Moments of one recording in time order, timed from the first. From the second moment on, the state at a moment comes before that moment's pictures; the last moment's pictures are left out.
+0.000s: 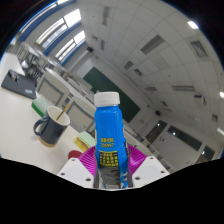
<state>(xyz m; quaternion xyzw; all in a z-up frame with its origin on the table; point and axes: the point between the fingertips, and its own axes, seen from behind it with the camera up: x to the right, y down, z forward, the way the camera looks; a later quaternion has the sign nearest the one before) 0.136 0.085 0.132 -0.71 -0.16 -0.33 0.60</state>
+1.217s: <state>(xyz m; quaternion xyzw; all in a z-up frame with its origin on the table) 0.150 0.066 0.197 -0.72 0.06 0.01 0.69</state>
